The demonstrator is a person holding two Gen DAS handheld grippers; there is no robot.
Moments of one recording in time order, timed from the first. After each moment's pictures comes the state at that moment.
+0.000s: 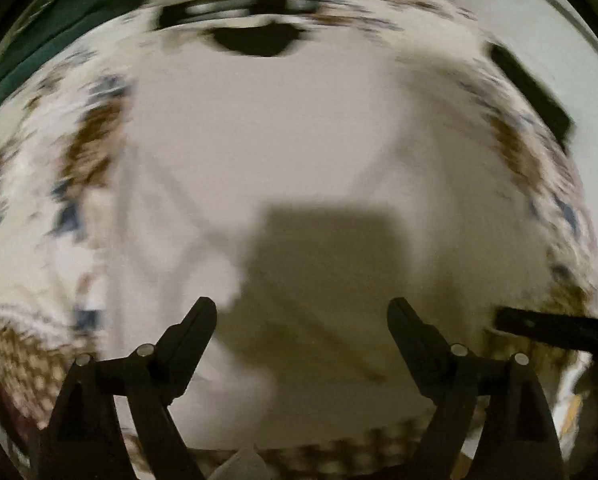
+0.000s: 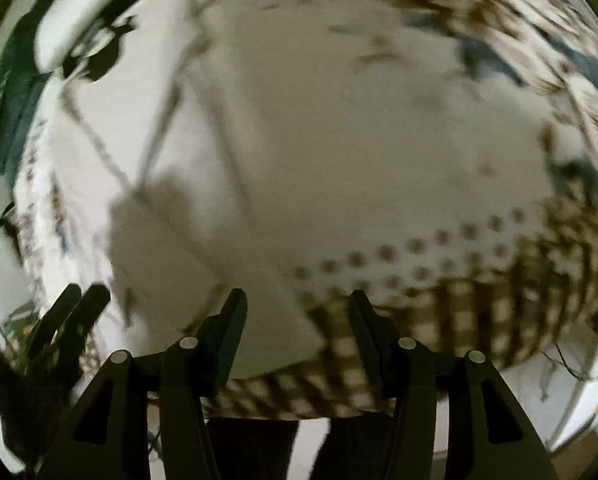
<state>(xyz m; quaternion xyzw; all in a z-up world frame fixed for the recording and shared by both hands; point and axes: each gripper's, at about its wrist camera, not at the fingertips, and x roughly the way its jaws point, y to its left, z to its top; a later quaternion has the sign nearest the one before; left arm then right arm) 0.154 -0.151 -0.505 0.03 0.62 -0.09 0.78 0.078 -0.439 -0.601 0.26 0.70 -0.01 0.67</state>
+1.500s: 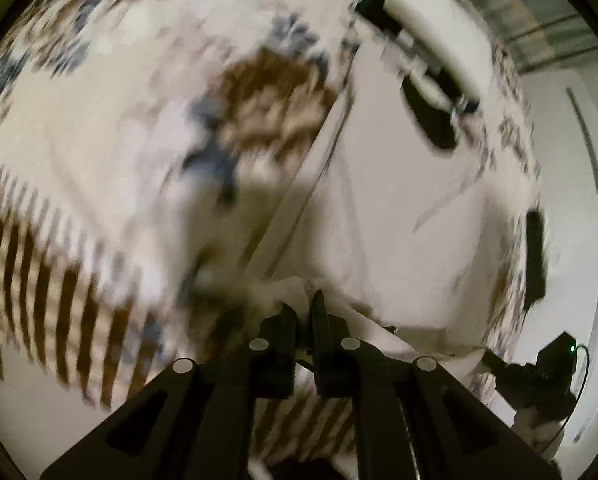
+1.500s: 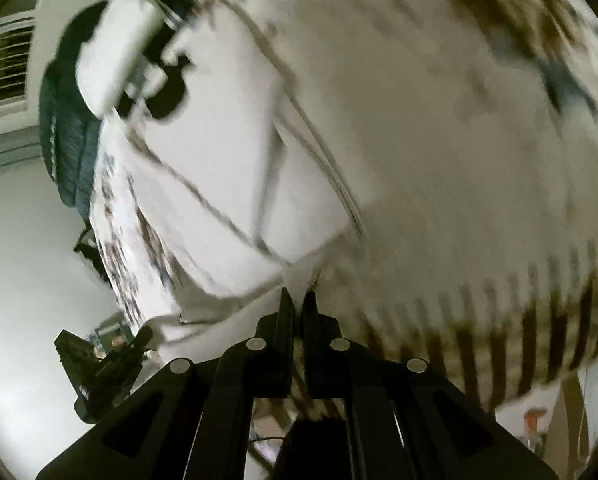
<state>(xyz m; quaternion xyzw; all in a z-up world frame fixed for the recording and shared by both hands) 0.157 0.053 -0.477 -0.26 0.64 -0.02 0.73 0.134 -0.476 -0.553 0.40 0.66 0.04 0.64</state>
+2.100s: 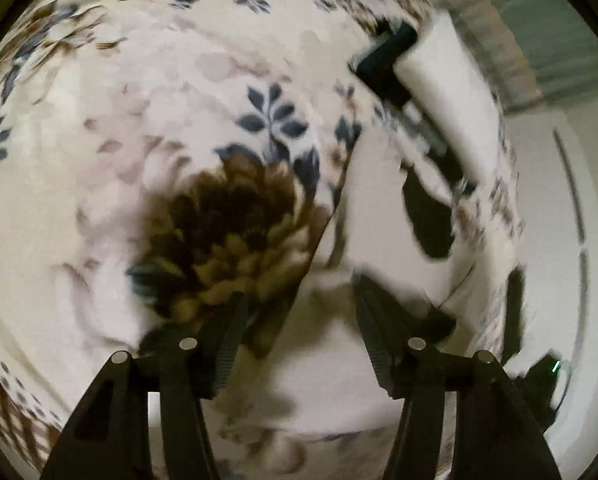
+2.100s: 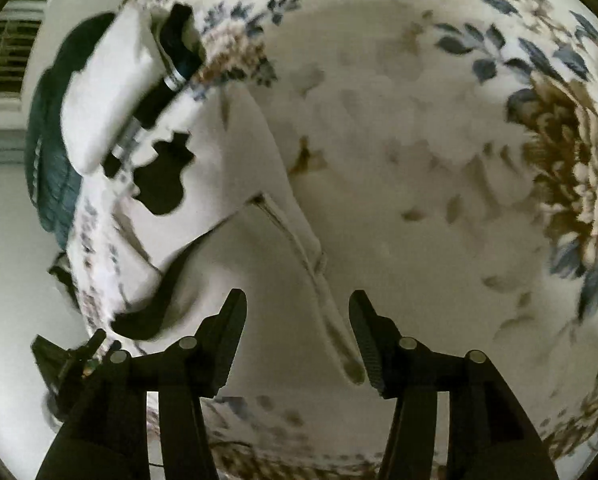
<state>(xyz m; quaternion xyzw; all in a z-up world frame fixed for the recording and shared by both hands) 0.271 0.080 -0.523 -0.29 0.60 -0.04 0.74 0.253 -0.483 -0.569 0.34 0.64 0.01 0.69</state>
